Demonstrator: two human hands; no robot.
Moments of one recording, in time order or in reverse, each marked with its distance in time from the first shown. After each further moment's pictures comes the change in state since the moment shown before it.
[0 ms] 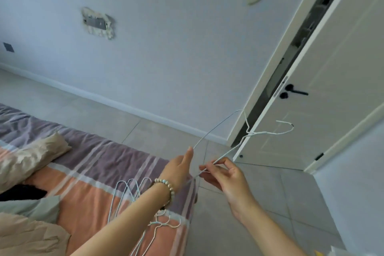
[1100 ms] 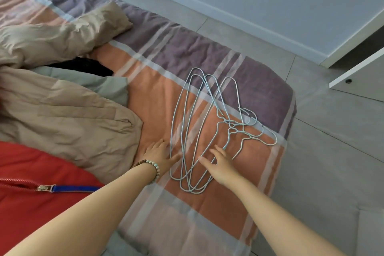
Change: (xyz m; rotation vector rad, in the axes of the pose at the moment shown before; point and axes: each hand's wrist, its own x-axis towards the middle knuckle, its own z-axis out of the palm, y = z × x) left_hand 0.026 -0.471 -0.109 0.821 -0.059 -0.468; right_hand 0.040 0.457 0.119 -0.969 -0.478 0.413
